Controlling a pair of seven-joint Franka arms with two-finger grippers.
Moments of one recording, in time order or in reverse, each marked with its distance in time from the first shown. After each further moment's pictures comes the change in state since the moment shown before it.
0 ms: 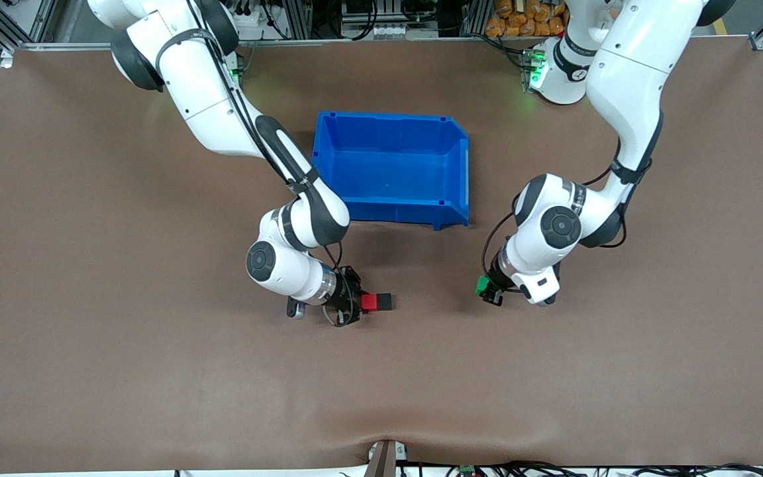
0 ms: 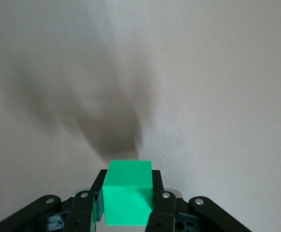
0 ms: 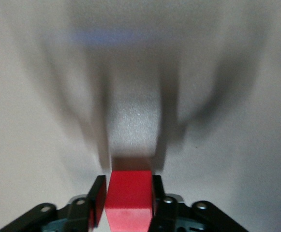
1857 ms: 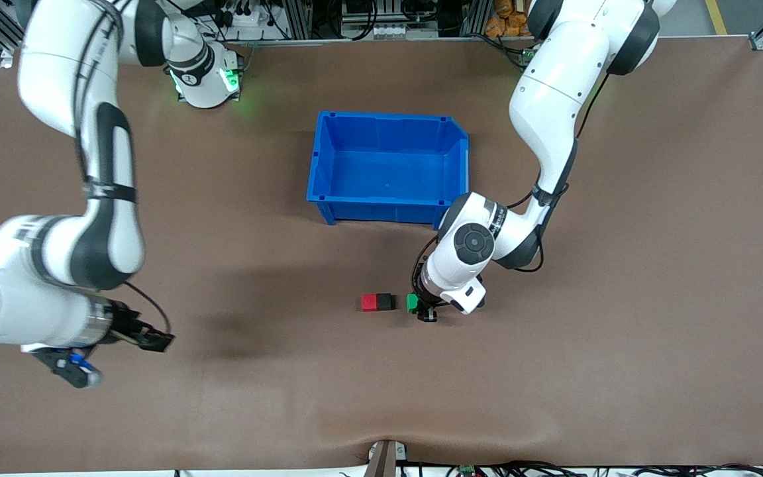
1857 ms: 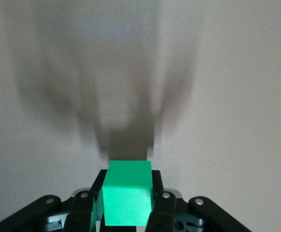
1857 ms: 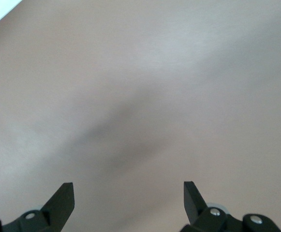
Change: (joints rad) left arm -0.289 0.284 0.133 0.461 -0.122 -0.098 -0.429; right arm -0.230 -0.194 -0.471 0.233 -0.199 -0.784 -1.282
